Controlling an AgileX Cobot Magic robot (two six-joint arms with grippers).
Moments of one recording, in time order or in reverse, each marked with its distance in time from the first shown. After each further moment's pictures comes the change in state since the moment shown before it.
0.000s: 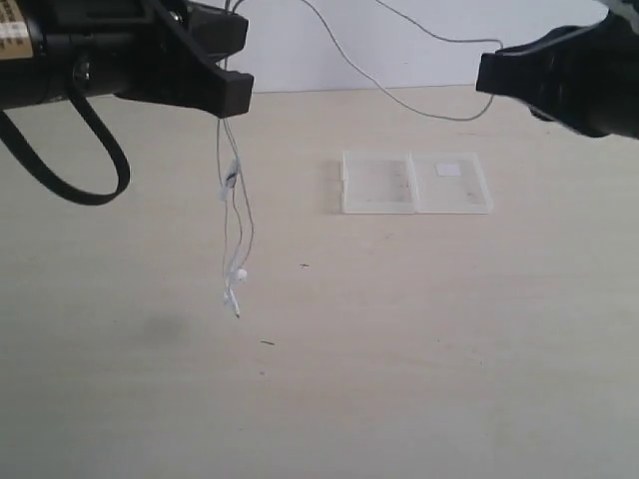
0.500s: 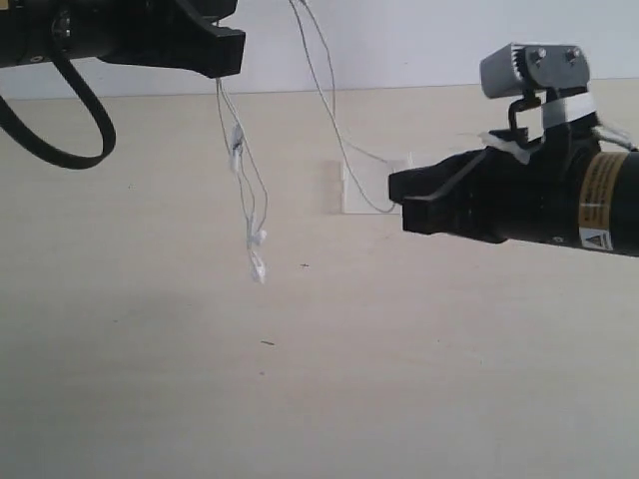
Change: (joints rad) left arm 0.000 -0.022 -0.055 0.002 0.053 0.007; right arm 0.000 0.218 0.119 -0.414 -0.406 0.309
